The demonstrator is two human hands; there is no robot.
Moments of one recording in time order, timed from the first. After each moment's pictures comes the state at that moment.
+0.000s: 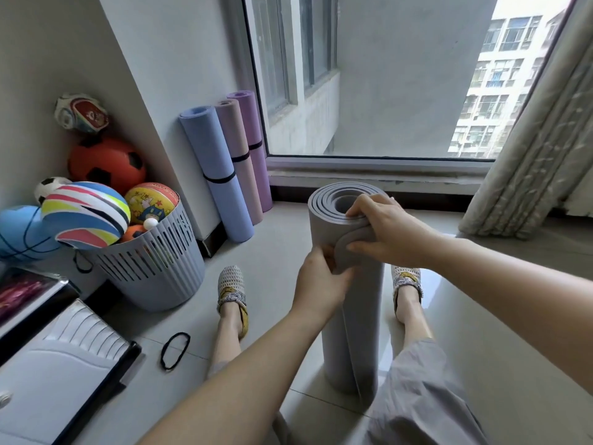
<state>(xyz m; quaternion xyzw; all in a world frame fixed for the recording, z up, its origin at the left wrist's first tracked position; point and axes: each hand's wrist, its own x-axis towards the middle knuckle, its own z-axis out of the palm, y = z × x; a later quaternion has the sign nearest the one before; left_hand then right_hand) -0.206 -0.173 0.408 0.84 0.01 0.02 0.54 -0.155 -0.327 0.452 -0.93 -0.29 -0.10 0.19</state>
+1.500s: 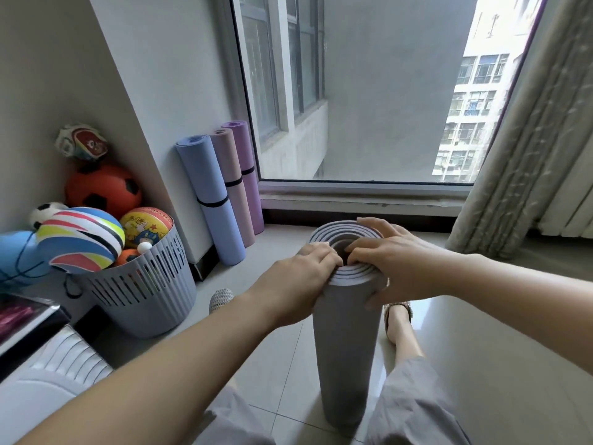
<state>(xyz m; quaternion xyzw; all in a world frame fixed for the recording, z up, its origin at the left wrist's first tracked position) -0.205 -0.136 0.461 0.93 -0.35 0.07 0.07 -0.197 -0.346 0.484 -0.95 -0.31 0.02 -0.05</state>
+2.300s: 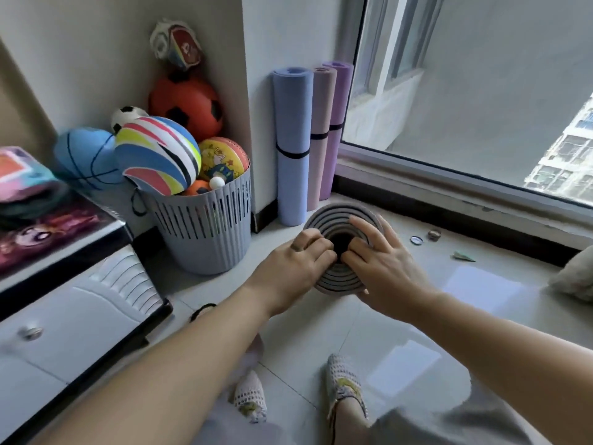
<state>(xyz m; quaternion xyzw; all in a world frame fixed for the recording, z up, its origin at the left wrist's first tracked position) -0.141 0.031 0.344 0.91 -0.28 0.29 0.01 -0.095 -0.171 0.356 -0.83 -0.48 -0.29 -0.03</state>
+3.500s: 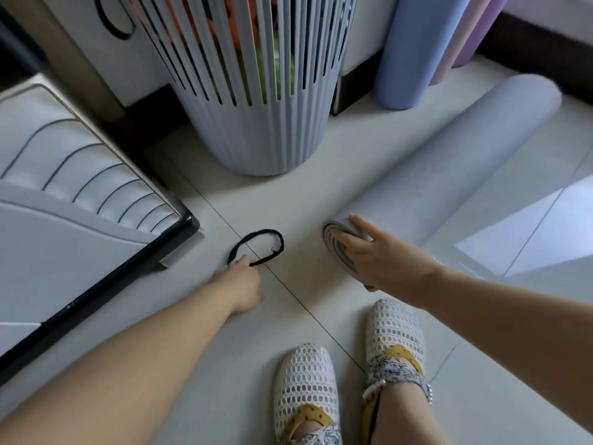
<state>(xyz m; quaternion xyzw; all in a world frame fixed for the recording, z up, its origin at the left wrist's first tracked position) -0.094 0.254 -0.029 0.91 0.15 -0.39 0.08 0.045 0.030 0.017 -0.62 -0.71 -0.15 -0.31</state>
